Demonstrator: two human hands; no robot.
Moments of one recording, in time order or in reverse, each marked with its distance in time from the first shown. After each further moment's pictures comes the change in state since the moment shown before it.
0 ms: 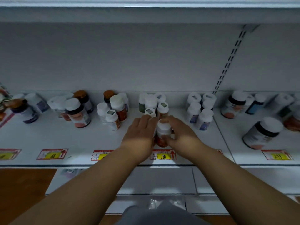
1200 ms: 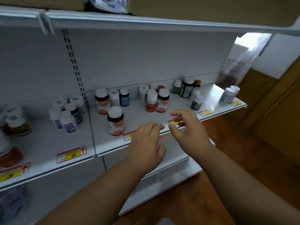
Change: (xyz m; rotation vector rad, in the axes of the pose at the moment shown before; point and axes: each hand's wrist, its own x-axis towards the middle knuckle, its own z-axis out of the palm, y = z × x) left_hand 0.052 0.441 0.042 -0.494 0.074 0.348; right_hand -0.283 0.161 -0.312 -0.205 0.630 0.214
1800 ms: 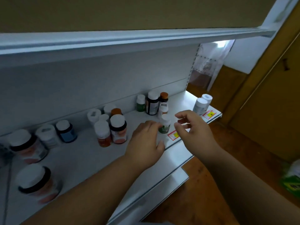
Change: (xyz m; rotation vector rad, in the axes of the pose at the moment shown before) left_hand 0.212 0.034 0.132 -0.103 -0.115 0.064; right_hand 0.122 0.162 -0.098 -0.054 0.107 0.211
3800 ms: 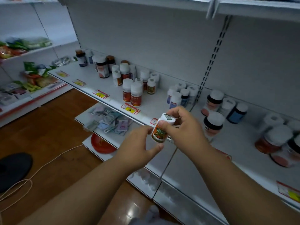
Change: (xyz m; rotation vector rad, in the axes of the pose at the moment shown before) left_hand -0.372 -0.034 -0.161 0.211 0.503 -1.039; right_hand -0.178 -0.249 0.235 0.579 -0.964 -0.533
